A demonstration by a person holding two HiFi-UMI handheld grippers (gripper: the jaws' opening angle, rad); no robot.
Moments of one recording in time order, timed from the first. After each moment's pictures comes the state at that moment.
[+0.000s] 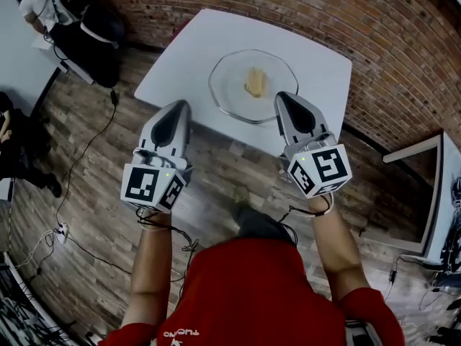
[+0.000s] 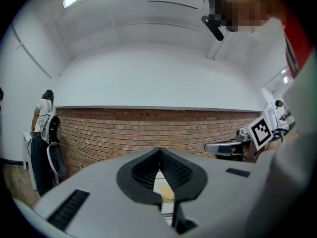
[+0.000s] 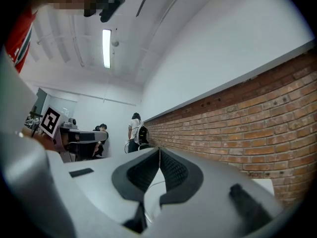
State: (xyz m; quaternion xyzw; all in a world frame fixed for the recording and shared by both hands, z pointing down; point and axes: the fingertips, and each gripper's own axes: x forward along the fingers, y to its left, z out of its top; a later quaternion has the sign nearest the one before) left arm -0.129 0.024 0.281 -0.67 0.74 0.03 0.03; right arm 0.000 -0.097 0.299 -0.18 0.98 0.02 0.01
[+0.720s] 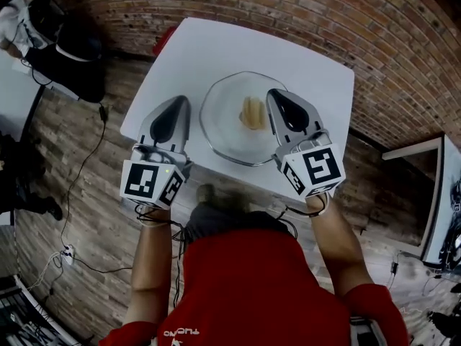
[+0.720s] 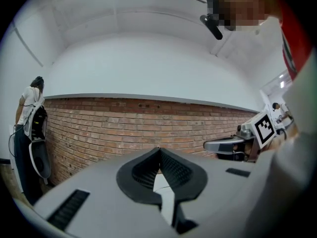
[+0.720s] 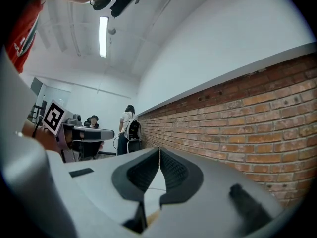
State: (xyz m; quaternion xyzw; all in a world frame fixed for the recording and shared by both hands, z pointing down) left arm -0.225 -0.135 0.292 -0.70 0.72 0.02 0.00; right arm -0.099 -0.227 0.304 -0.21 0.98 0.05 -0.02
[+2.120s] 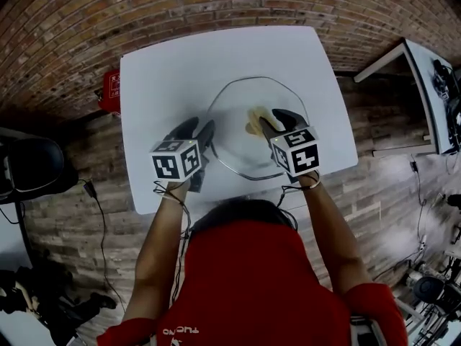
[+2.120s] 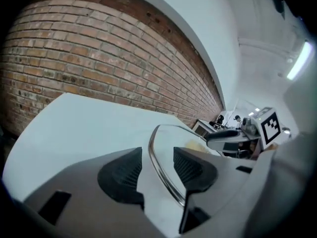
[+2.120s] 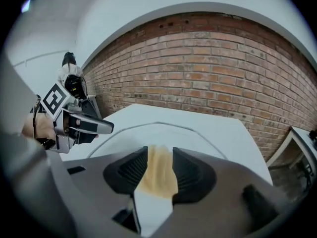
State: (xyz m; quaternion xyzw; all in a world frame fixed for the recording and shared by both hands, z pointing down) left arm -0.289 -0.271 0.513 -0.81 0.46 -0.12 -0.34; right arm -0.133 -0.280 0.500 -0.43 0.83 -0.17 -0.31
